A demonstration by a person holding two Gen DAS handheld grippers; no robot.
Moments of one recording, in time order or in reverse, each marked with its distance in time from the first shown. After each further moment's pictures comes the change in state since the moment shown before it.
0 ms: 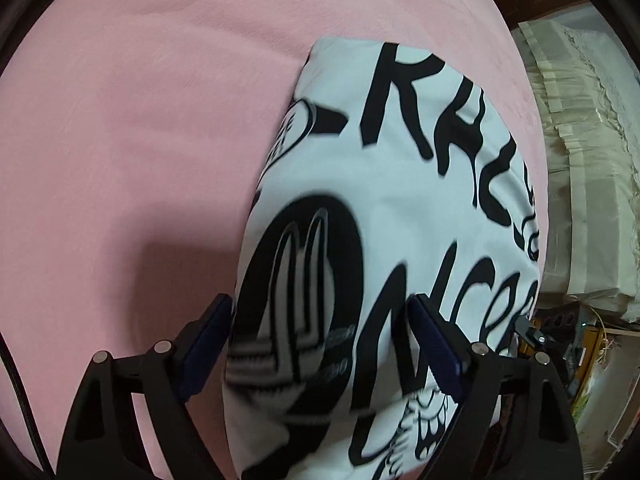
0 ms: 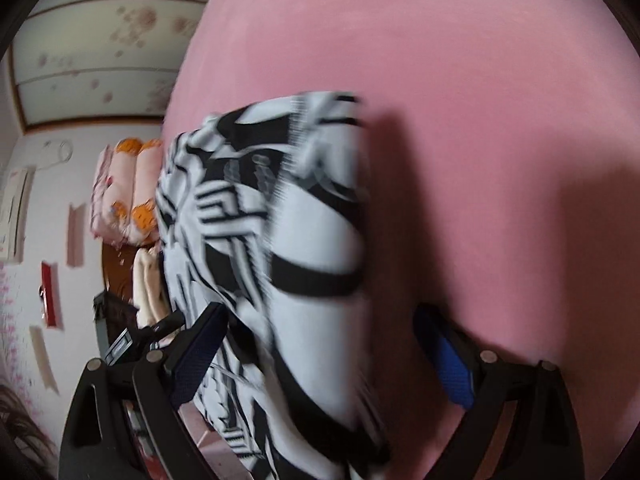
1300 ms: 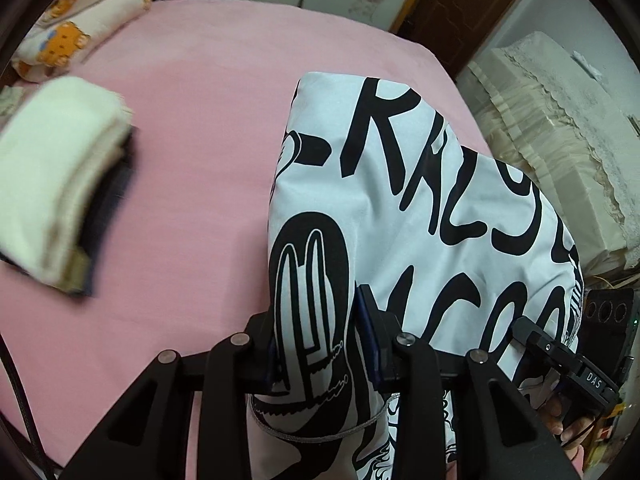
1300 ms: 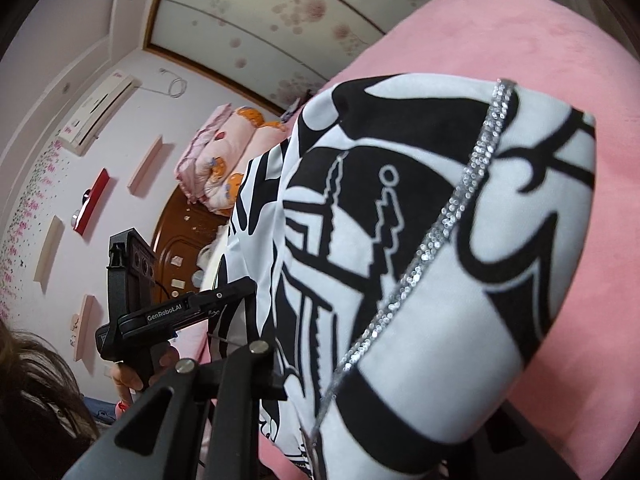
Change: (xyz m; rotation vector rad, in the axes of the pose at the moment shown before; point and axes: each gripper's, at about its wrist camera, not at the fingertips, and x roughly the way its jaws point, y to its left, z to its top) left arm -0.281 0.080 -0.008 0.224 -0.324 0.084; right arm 0.031 0.288 -0.141 -0.422 -0.196 0.155
